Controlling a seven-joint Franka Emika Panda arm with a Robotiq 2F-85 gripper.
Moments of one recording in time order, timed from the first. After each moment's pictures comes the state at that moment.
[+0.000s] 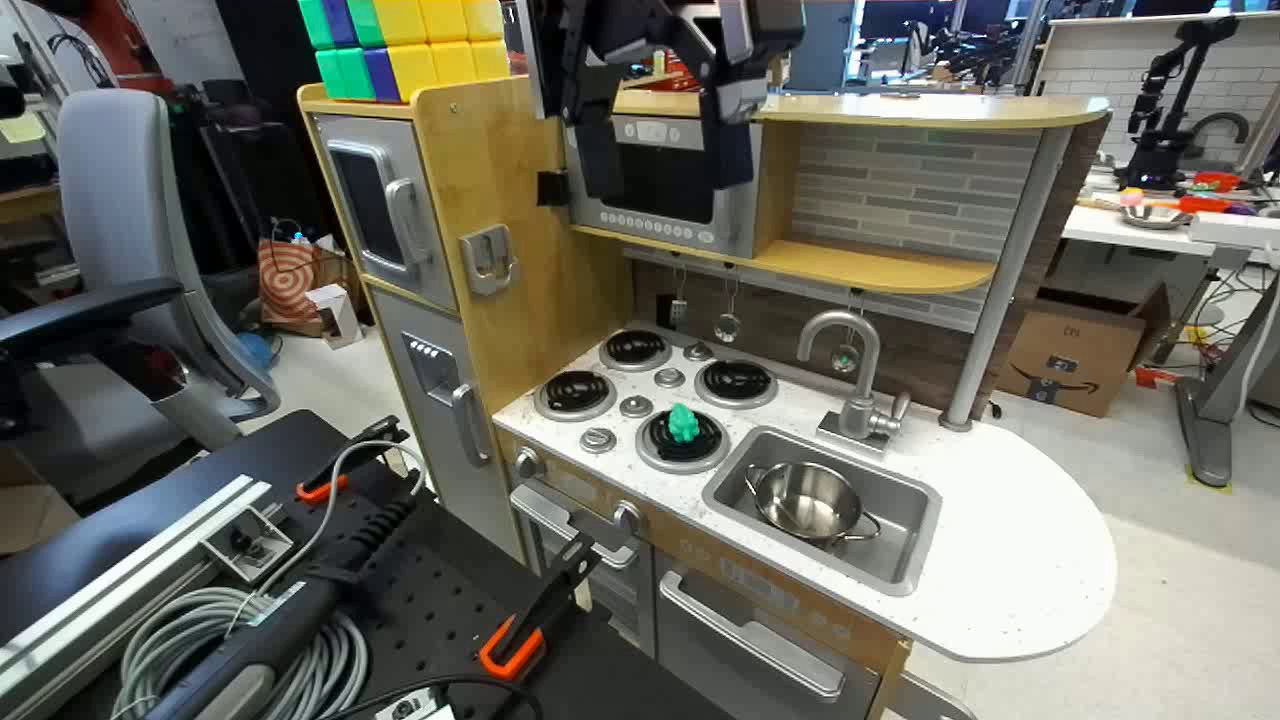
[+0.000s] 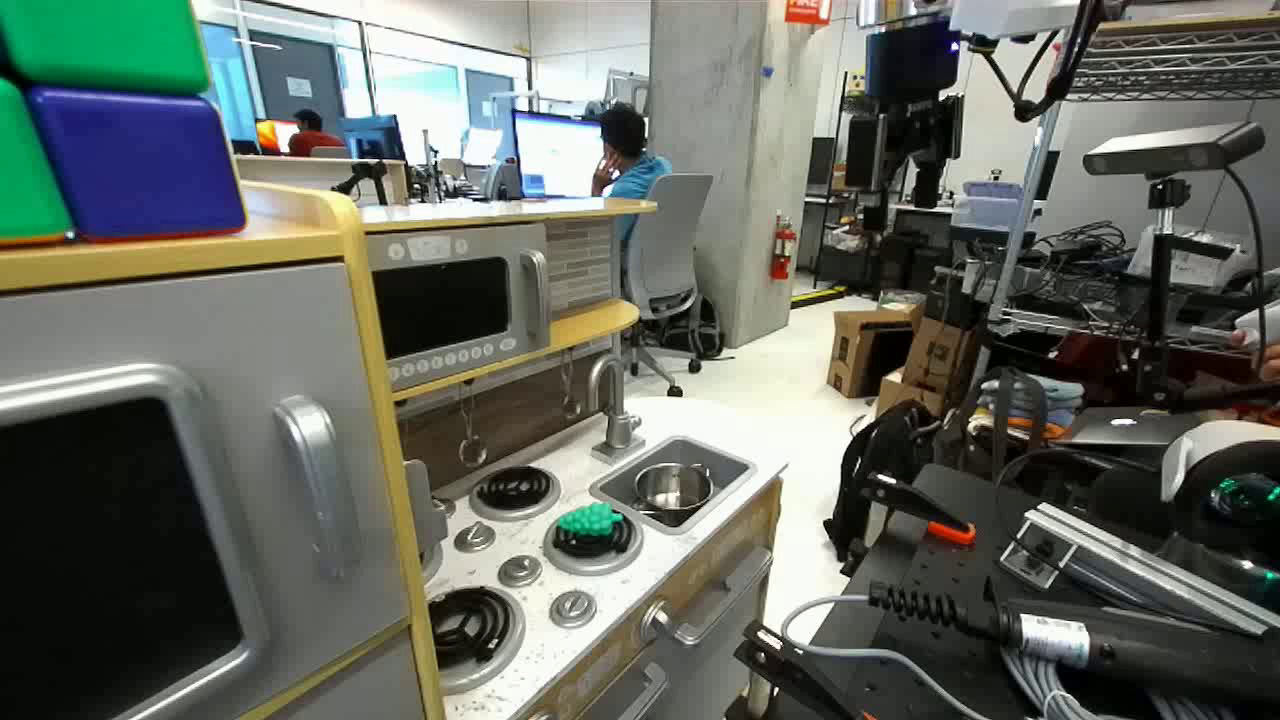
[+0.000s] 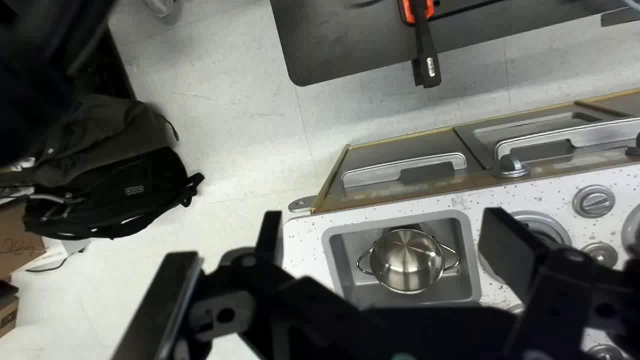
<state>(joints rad) -0.22 -0.31 -0.06 -2.46 -0.30 2.14 0.08</state>
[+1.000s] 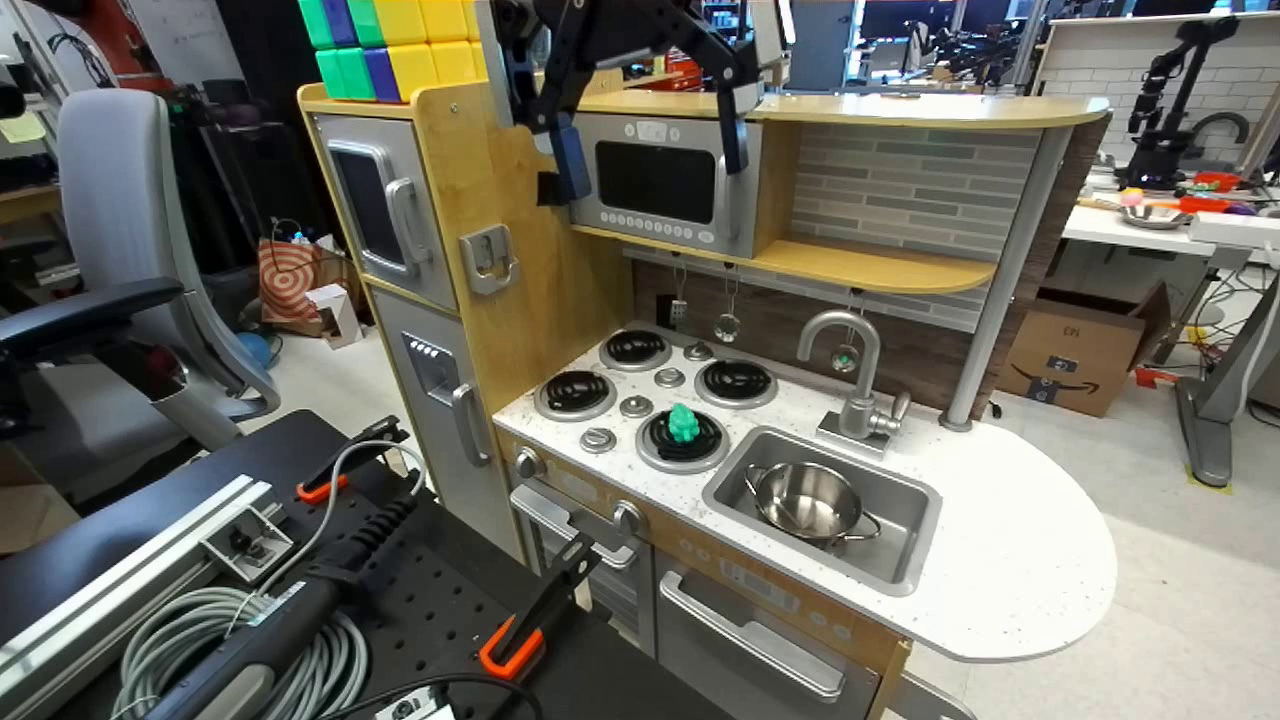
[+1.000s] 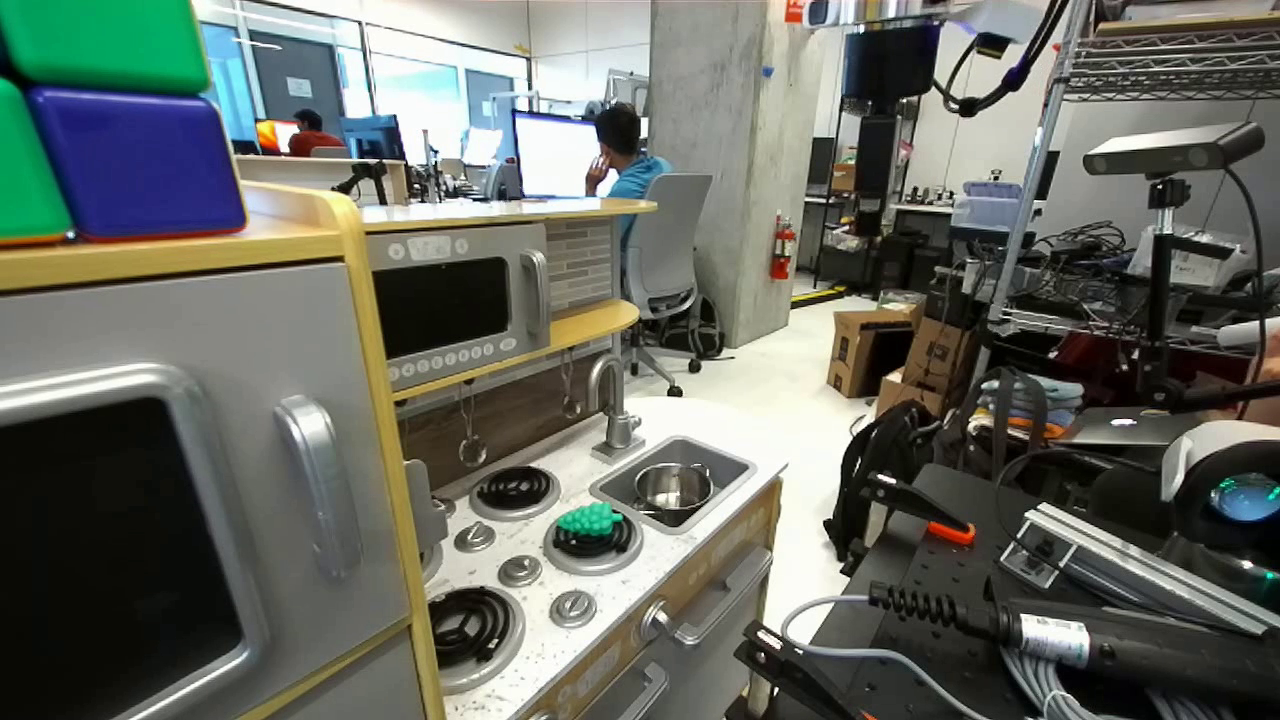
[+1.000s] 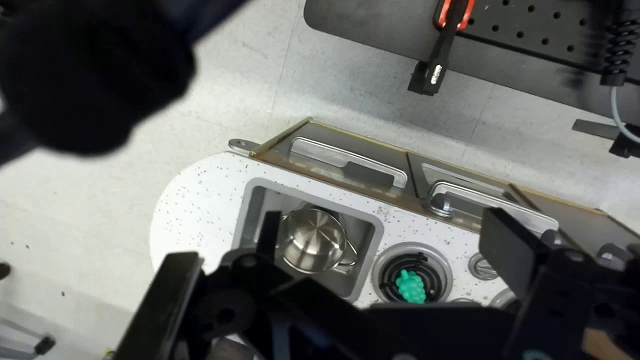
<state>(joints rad) -0.13 -0.31 -0.11 -2.48 -0.30 2.22 -0.39</state>
